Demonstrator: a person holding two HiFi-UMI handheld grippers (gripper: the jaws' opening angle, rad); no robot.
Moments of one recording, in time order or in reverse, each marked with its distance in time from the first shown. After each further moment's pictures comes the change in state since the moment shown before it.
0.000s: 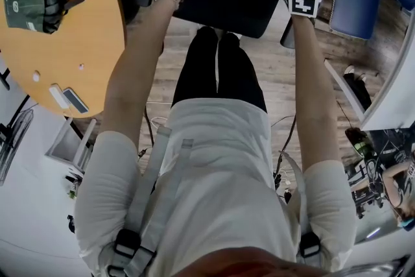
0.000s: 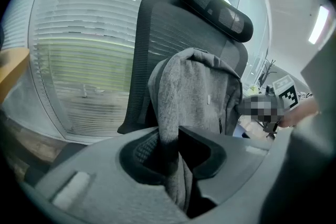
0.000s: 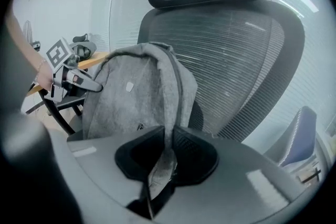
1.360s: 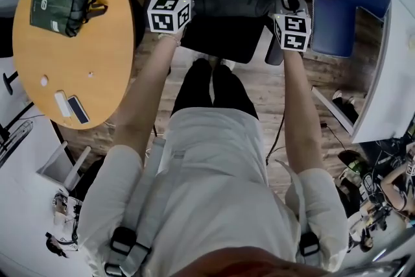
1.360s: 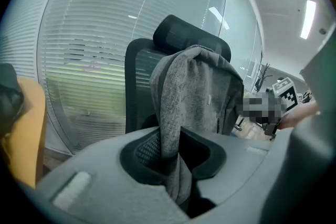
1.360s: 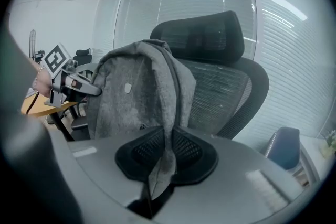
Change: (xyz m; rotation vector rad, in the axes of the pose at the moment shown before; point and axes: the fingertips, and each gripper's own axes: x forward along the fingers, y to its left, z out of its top) left arm -0.103 -0.067 0.077 0.049 -0.131 0.028; right arm -0.118 -0.008 0.074 0.000 -0.148 -0.029
